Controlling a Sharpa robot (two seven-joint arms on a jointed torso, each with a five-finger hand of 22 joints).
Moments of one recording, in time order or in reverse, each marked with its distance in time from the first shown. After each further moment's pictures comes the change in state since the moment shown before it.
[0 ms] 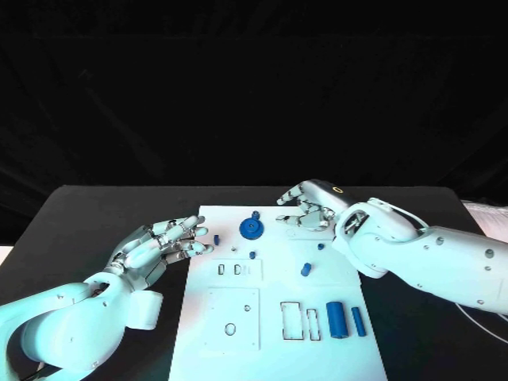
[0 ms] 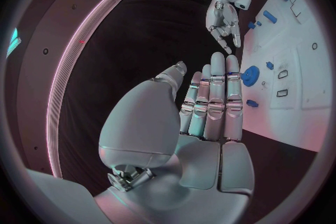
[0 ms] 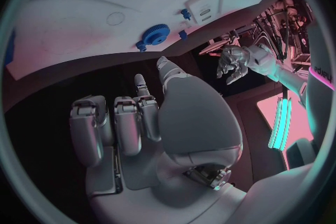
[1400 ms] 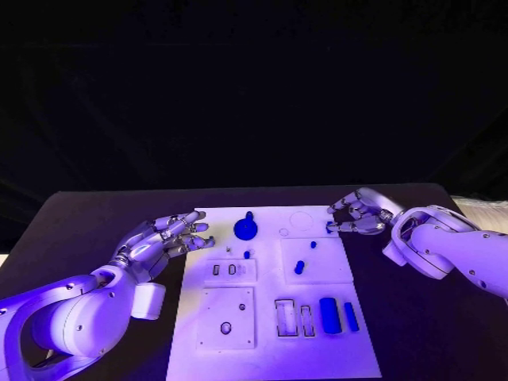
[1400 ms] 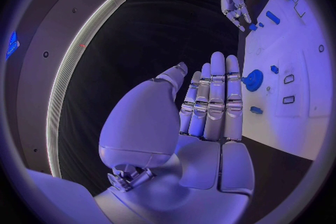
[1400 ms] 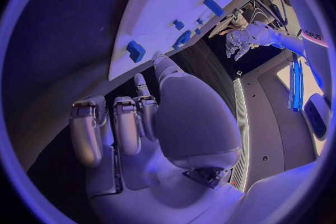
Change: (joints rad) left arm -0.001 0.028 -0.001 -0.056 0.000 0.026 0.004; left_hand -0.005 0.005 0.027 -0.008 0.000 0.014 -0.014 0.004 -0.001 0.030 -0.009 -0.002 0.002 -0.001 -0.008 0.010 0.016 0.000 -0.004 -0.004 0.000 0.002; right arm -0.048 -0.145 -0.002 -0.148 0.343 0.139 0.225; right_hand 0.043 -0.016 -0.044 -0.076 0.020 0.009 -0.002 0.000 0.003 0.000 0.000 -0.001 0.000 0.000 0.000 -0.004 0.000 0.000 0.000 0.000 0.000 0.000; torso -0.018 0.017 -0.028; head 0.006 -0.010
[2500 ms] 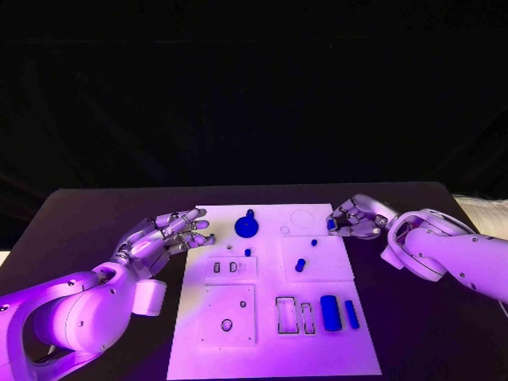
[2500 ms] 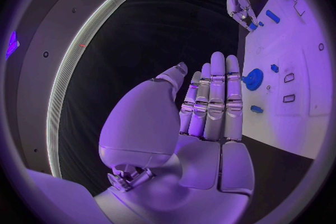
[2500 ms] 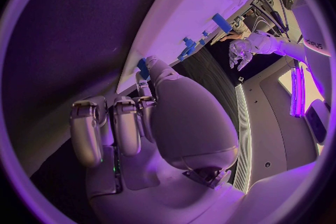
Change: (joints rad) left arm 0.000 0.000 0.000 -0.004 0.000 0.000 -0.001; left_hand 0.000 0.000 0.000 0.000 0.000 -0.004 0.004 -0.004 0.000 0.000 0.000 0.000 -0.001 0.000 0.000 0.000 0.001 0.000 0.000 0.000 0.000 0.000; right arm -0.029 0.043 0.000 -0.062 -0.048 0.030 -0.001; right_hand 0.044 0.060 0.034 -0.057 -0.030 0.081 -0.017 0.010 0.004 0.000 -0.007 0.011 0.000 0.000 0.000 0.003 0.001 0.000 0.000 0.000 0.000 0.000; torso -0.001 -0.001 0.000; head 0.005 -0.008
